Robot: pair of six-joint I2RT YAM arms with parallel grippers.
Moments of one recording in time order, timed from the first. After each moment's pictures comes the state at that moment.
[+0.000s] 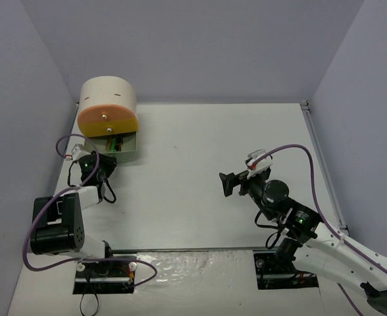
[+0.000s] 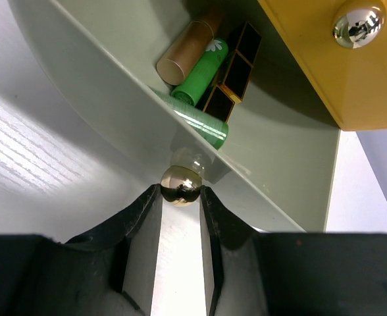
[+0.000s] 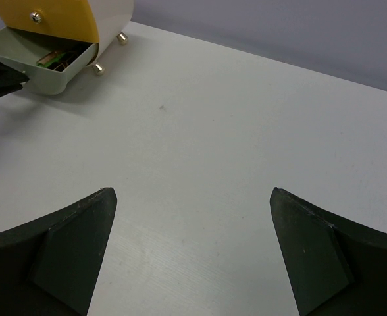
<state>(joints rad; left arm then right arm) 0.13 1.45 0.50 0.50 0.01 -0.85 0.90 0.67 0.60 -0.06 0.43 0.07</state>
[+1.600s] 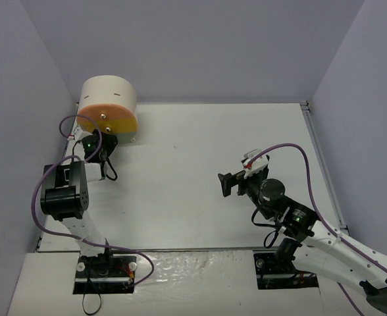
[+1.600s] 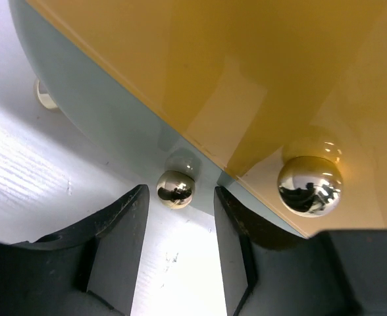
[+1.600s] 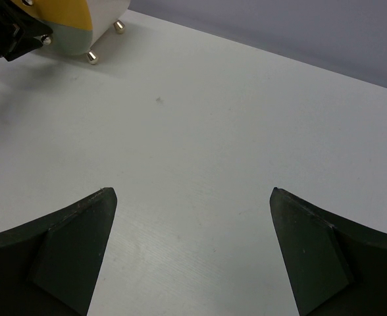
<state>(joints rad) 0.13 1.80 0.82 0.63 0.00 -0.85 0.90 0.70 0.60 -0.06 0.43 0.06</state>
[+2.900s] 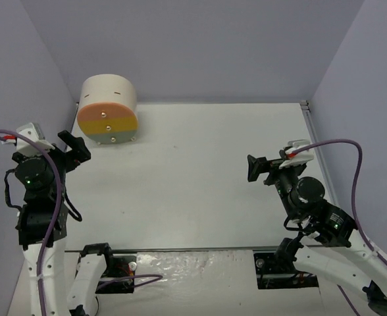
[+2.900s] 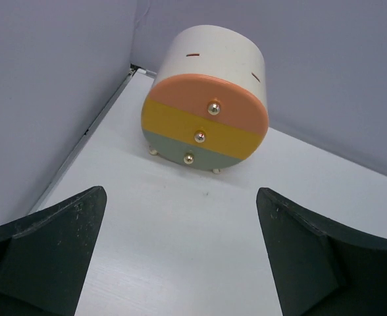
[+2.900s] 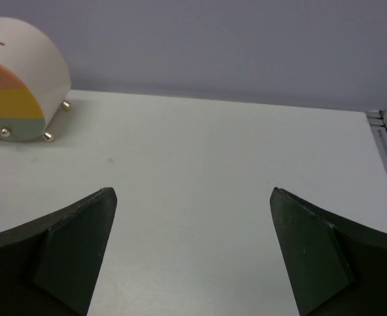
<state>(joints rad) 0.12 0.70 1.13 -0.56 -0.12 -0.29 0.90 0.61 0.87 -0.31 0.69 0.08</state>
